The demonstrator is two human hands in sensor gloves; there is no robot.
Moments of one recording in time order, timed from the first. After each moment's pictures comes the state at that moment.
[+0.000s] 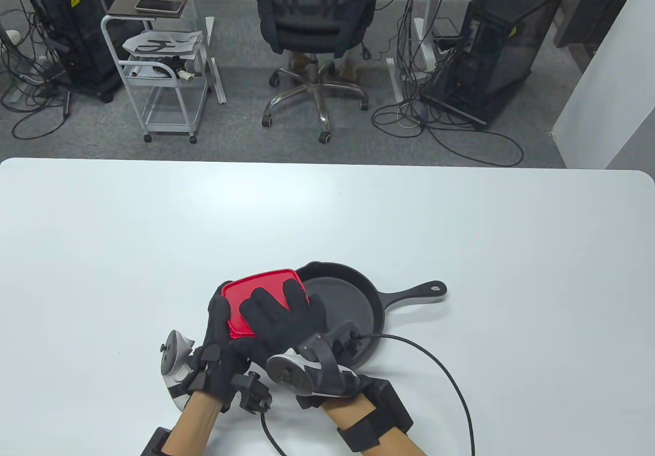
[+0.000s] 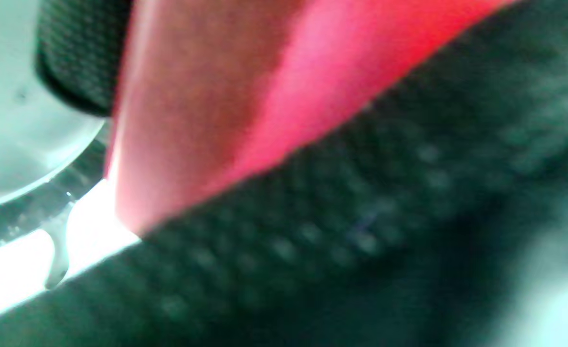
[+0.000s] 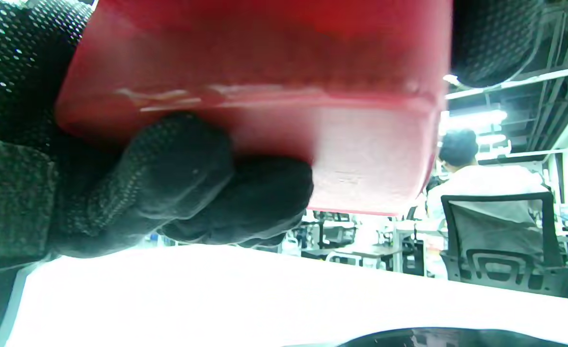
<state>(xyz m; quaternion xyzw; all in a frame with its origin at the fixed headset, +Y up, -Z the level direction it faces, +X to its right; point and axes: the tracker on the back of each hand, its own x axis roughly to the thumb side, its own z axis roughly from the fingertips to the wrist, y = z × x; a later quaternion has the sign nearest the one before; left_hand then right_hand) -0.209 -0.766 -0.257 -0.08 0.03 0.86 0.50 -0.042 -0.661 -0.244 0.31 -0.20 0.93 0.10</state>
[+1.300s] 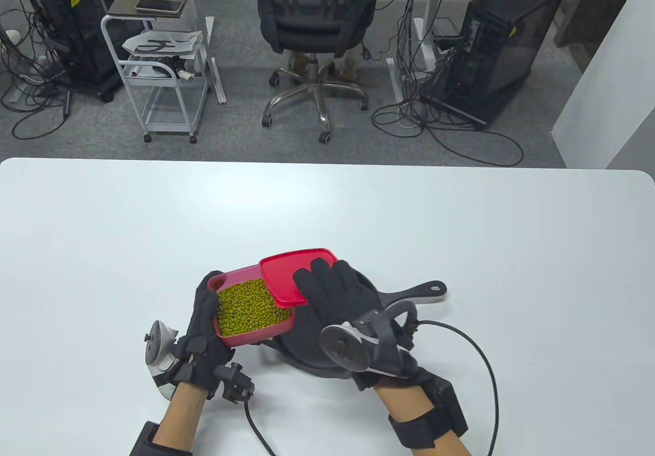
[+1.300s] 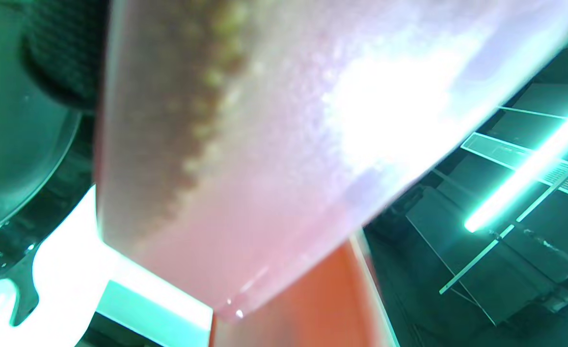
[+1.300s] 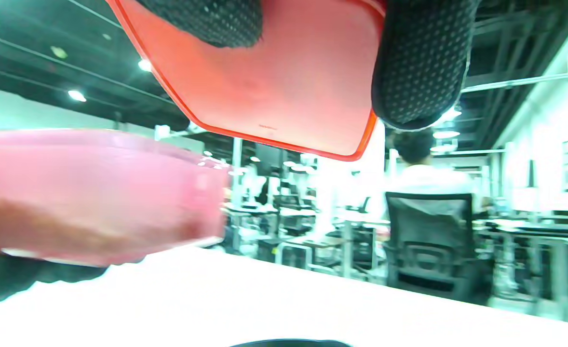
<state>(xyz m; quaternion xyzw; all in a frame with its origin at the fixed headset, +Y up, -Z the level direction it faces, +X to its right) -0.240 -0.772 -0.276 -0.05 0.01 0.86 0.50 0.054 -0.615 -0.258 0.24 -0.19 0.95 0.05</state>
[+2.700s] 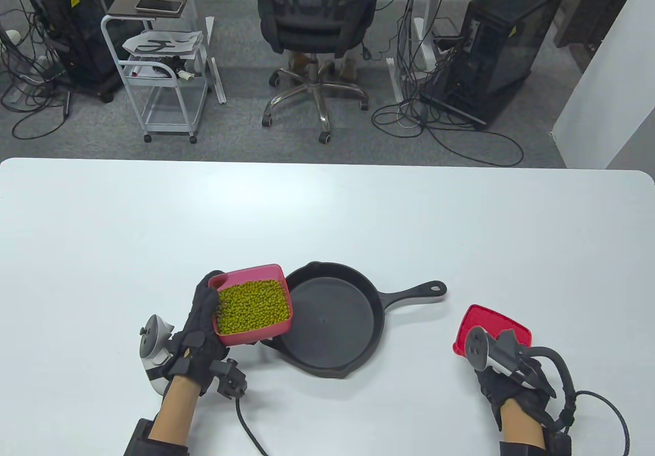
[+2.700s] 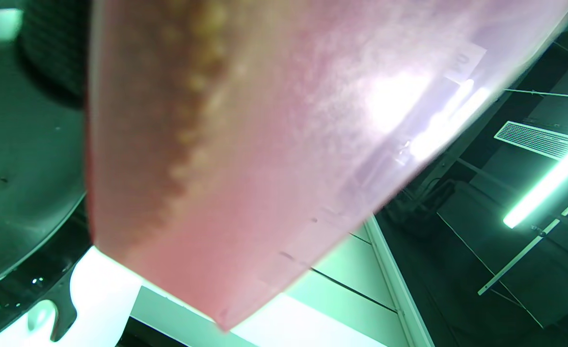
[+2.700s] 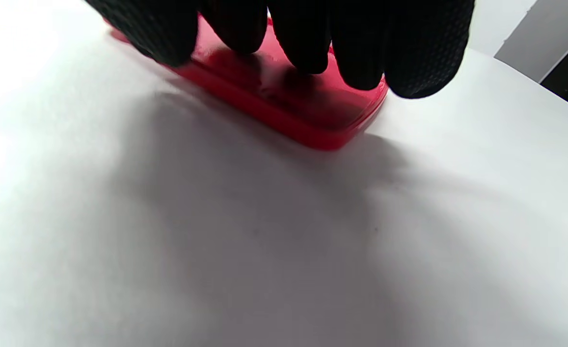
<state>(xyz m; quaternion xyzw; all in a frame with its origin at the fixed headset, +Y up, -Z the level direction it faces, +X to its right) -0.248 -0.775 -0.283 -0.08 0.02 0.84 0.53 0.270 -0.745 -0.264 -0.06 0.20 0.97 -0.13</state>
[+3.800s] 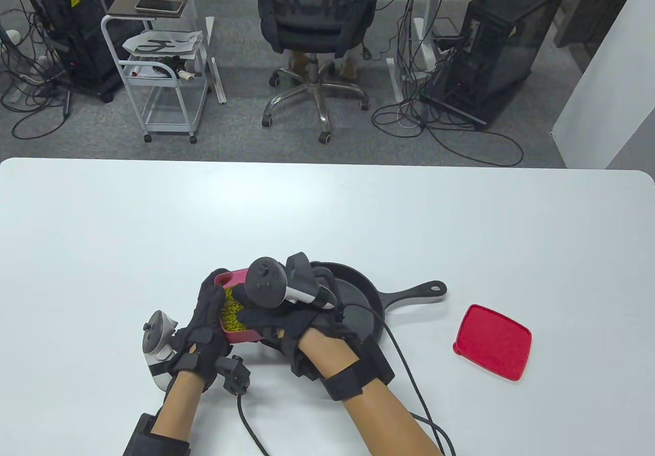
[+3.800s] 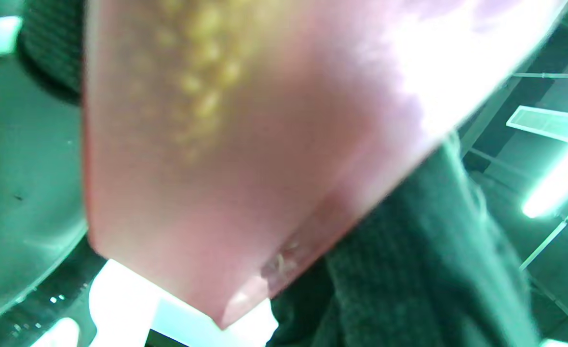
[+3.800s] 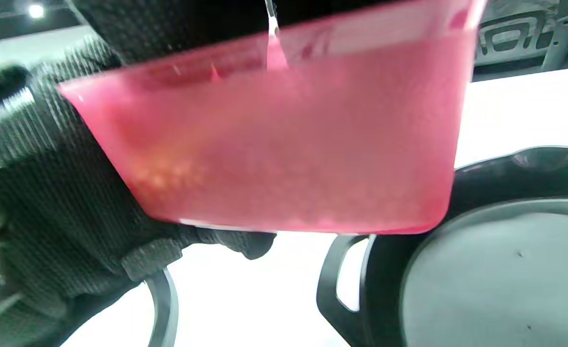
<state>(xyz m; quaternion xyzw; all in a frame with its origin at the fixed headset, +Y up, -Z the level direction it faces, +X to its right) -0.243 -0.777 -0.290 -0.07 0.02 0.82 0.57 -0.075 -0.643 -0.321 0.29 0.14 0.94 0.13</state>
